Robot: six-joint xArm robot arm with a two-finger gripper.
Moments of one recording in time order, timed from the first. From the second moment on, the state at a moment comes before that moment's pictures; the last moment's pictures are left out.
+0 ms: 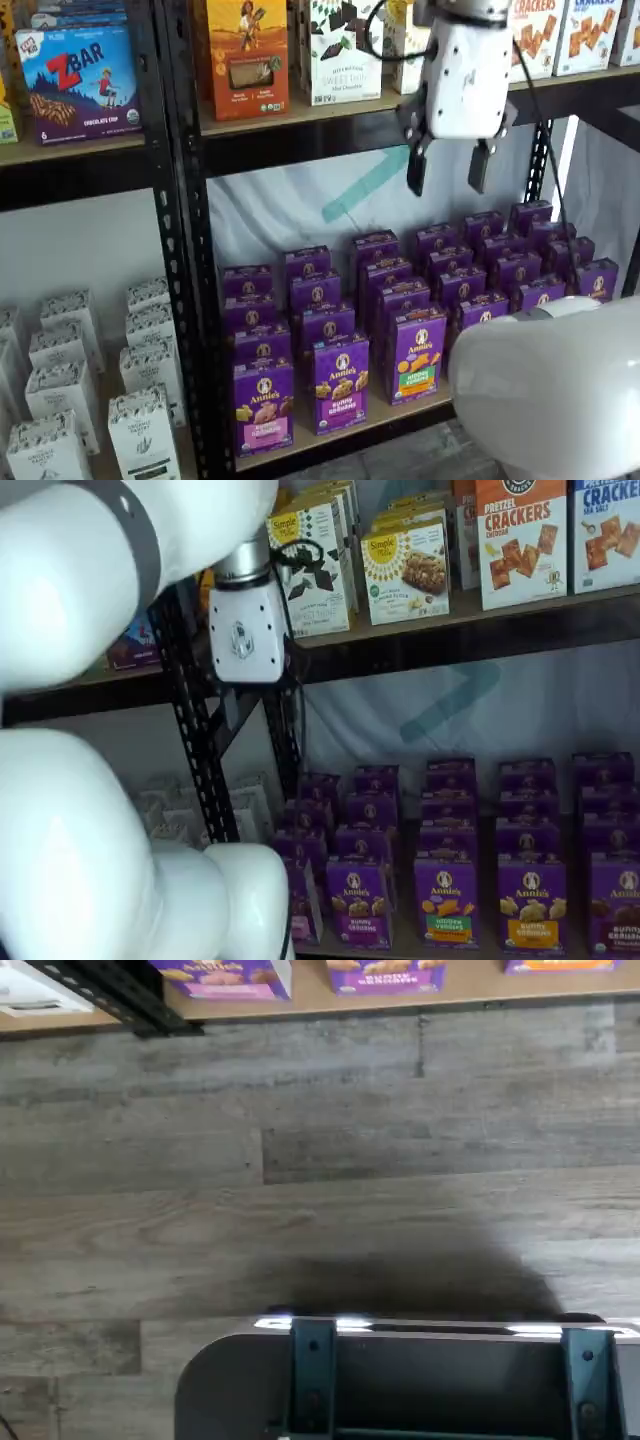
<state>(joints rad) 0.02 -0.92 -0.76 0.12 1.70 0.05</state>
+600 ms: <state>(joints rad) 0.11 -0.92 -0.54 0.05 1.50 0.12</state>
